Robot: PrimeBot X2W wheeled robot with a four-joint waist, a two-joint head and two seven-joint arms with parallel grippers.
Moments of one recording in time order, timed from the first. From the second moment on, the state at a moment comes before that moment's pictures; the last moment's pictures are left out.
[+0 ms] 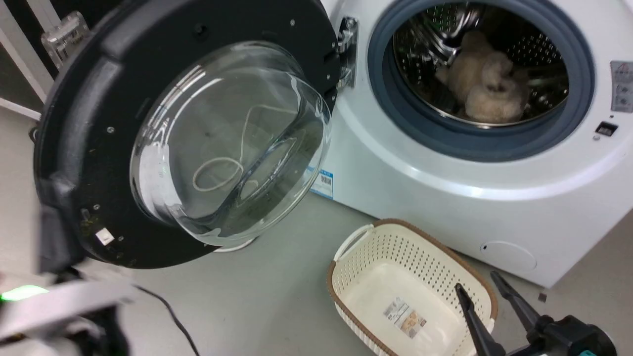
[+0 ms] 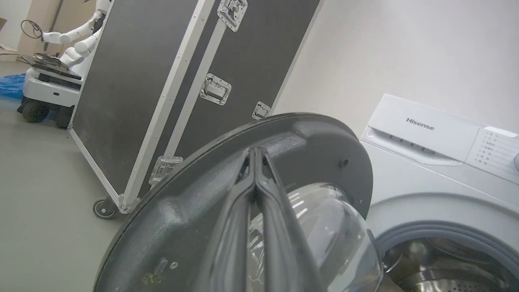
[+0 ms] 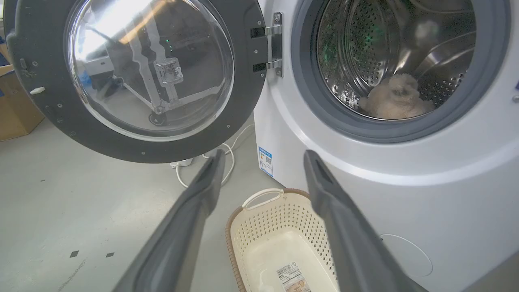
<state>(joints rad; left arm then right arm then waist) -0.07 0.05 0.17 -0.23 -0.44 0.08 -0.22 0.11 -0.17 0.14 0.03 0.17 0.13 -0.22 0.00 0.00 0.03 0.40</state>
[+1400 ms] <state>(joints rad) -0.16 0.23 0.45 -0.02 -1.42 0.15 0.91 0.07 -0.19 0.13 0.07 0.24 0.13 -0.26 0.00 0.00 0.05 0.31</state>
